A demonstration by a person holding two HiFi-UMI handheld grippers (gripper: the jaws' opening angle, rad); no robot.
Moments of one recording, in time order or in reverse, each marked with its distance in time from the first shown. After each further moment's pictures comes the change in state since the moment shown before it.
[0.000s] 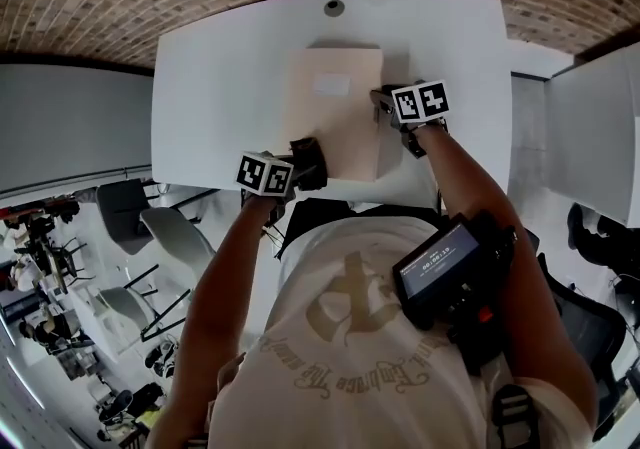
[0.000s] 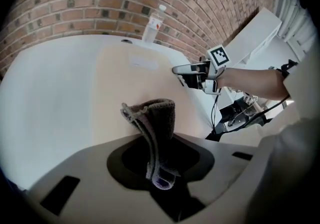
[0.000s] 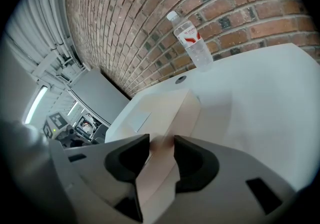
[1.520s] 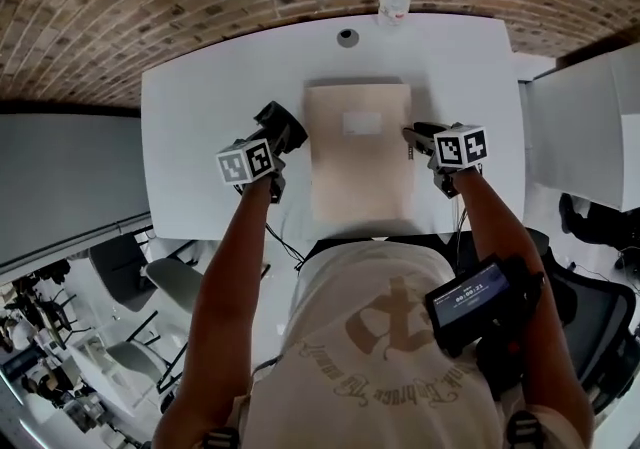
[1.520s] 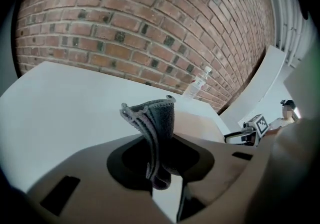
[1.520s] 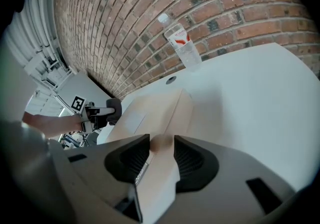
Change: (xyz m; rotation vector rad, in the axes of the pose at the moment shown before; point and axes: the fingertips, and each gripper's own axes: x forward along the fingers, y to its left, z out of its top) left arm -0.058 0.192 0.153 -0.122 -0.470 0.088; right arm -0.002 0.002 -0.005 0.103 -0.019 -0.118
